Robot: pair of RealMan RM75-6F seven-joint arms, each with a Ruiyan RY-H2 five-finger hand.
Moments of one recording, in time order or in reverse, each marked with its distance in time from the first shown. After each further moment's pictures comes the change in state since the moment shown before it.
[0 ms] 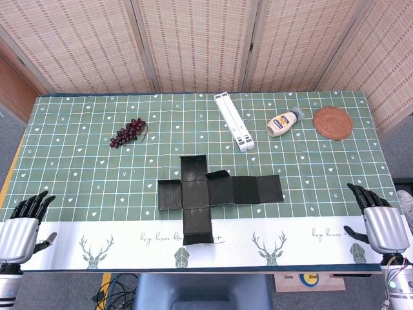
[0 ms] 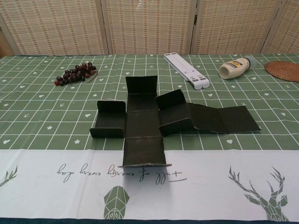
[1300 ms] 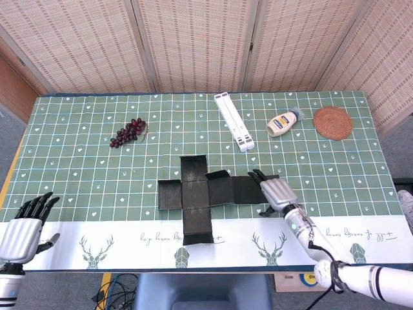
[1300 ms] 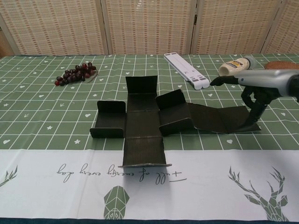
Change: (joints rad) left arm -0.011 -0.019 0.013 0.051 0.031 -0.012 -0.060; right arm 0.628 -0.212 0.127 -0.114 0.752 -0.625 -0.425
